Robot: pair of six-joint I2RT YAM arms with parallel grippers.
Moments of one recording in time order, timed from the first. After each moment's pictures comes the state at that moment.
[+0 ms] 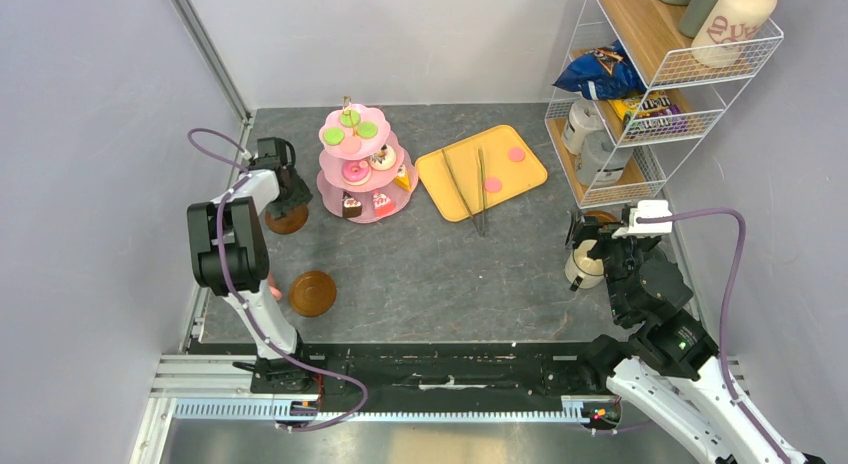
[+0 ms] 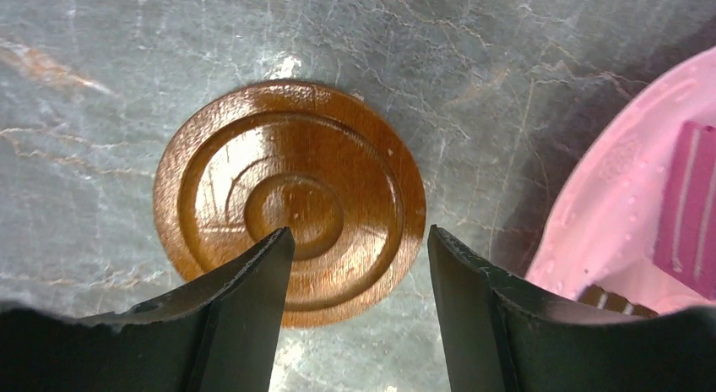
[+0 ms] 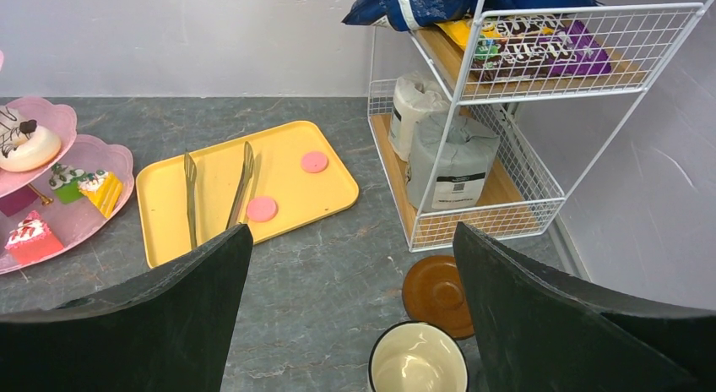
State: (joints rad) left arm 0.13 1.85 1.22 -0.43 -0.17 -0.45; right arm 0.67 0.37 0.70 -0.26 0.68 -0.05
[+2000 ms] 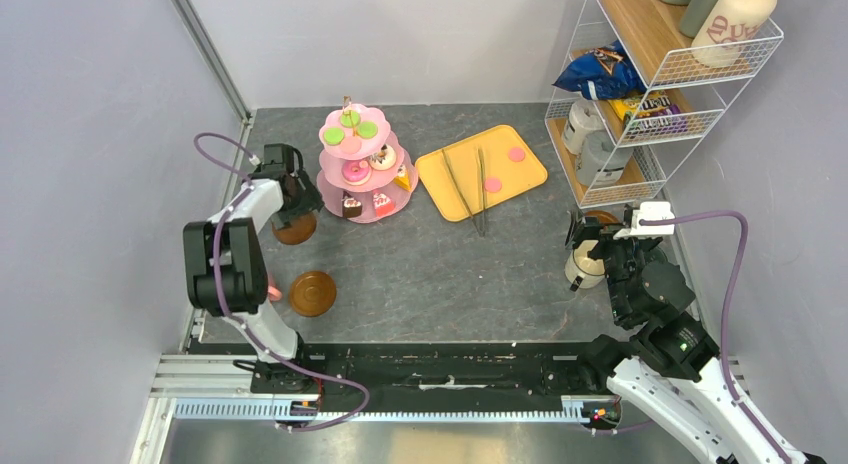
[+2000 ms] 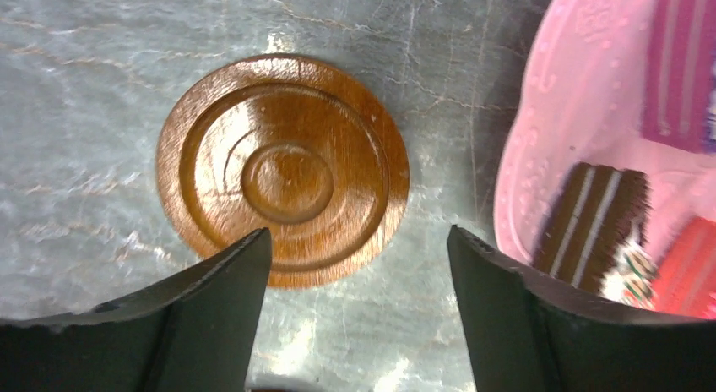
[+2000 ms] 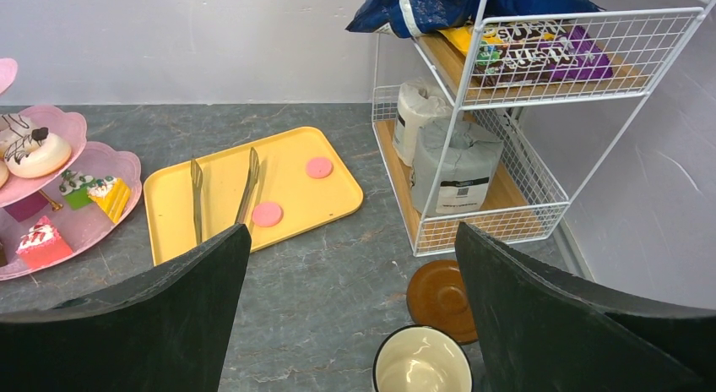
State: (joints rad) left arm 0.07 1.75 1.13 -0.49 -0.13 -0.45; right arm 0.68 0.37 0.69 -0.25 0.69 -0.05
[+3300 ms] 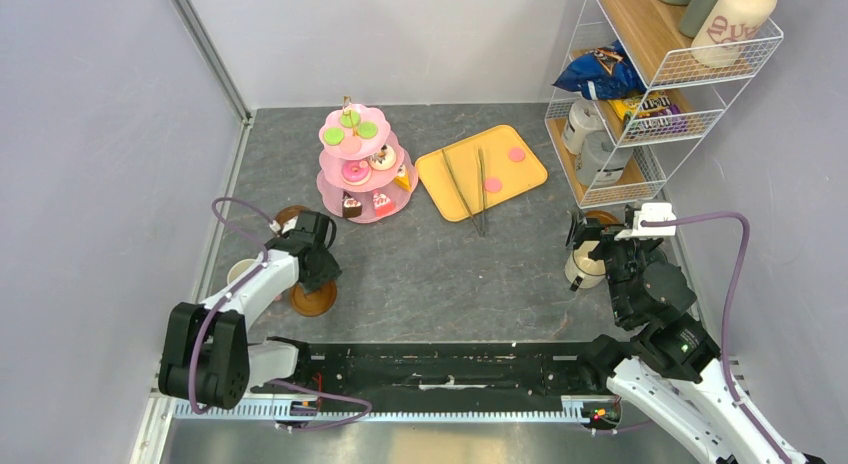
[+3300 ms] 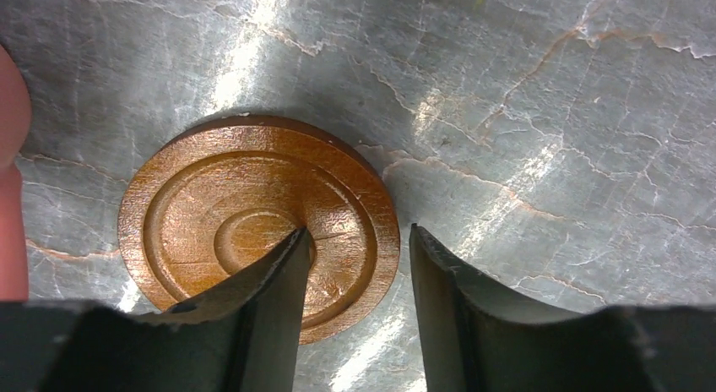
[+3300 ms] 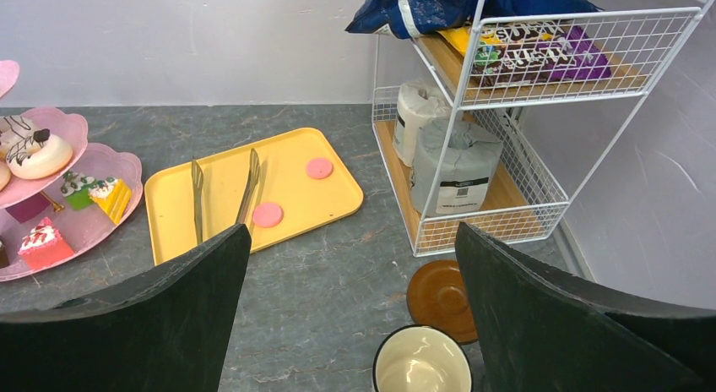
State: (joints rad) left arm -0.20 1.22 0.59 -0.59 -0.21 -0.76; right arm 0.68 0.36 0.69 -0.25 0.69 -0.05
